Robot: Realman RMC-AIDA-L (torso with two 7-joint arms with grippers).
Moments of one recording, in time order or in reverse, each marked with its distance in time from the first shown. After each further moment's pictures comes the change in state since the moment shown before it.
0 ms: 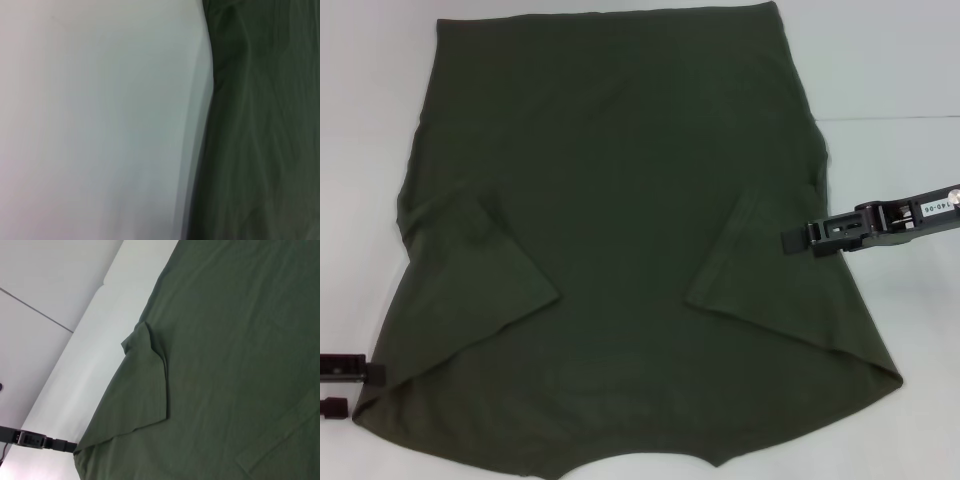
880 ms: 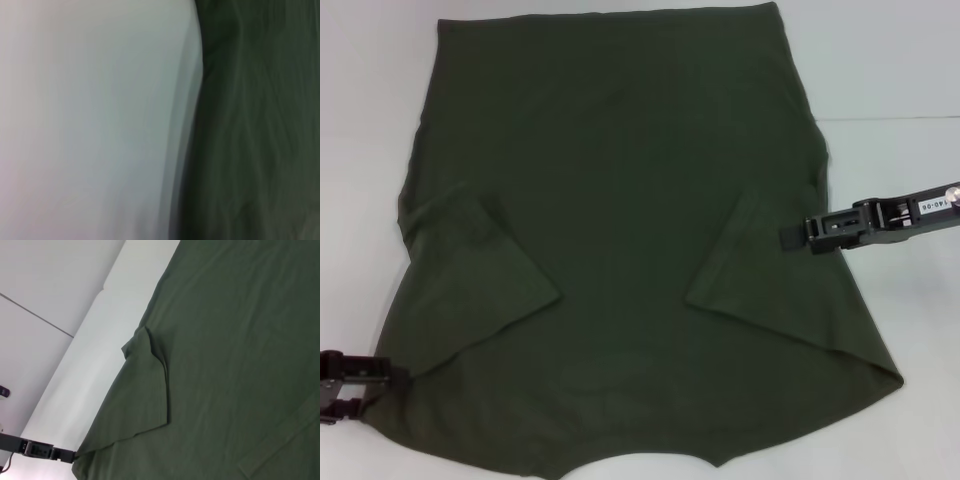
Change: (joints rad) left arm -0.026 -0.022 0.020 -0.024 0.013 -0.022 -0.007; right arm 0.002 0.002 0.006 0.008 0.004 0.010 0.000
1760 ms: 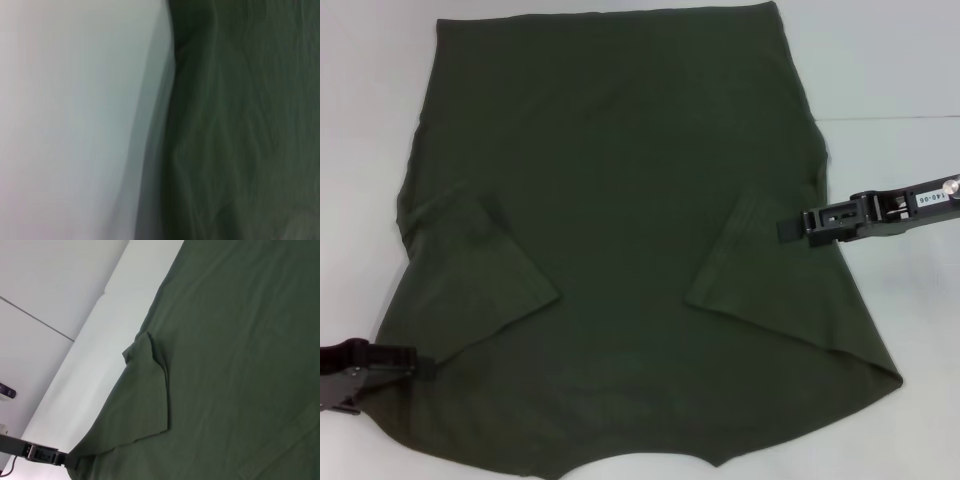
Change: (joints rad) left arm -0.046 -0.010 -0.005 -0.027 0.009 -0.002 -0.020; right arm 0.009 -0.001 0.002 -0.001 0.005 0.007 0.002
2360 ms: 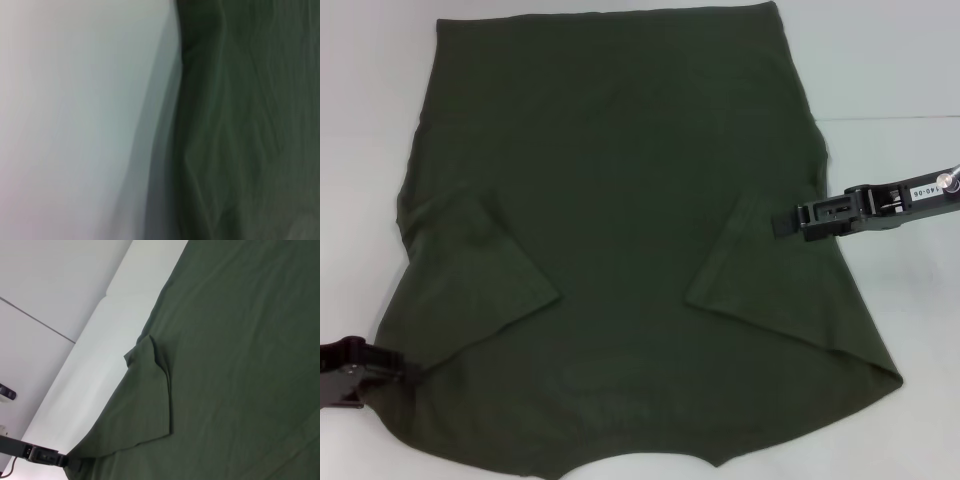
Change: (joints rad) left arm -0.002 0.003 0.007 0.007 0.003 0.000 -0.027; right arm 0.012 0.002 0.000 0.001 0.000 0.007 0.002
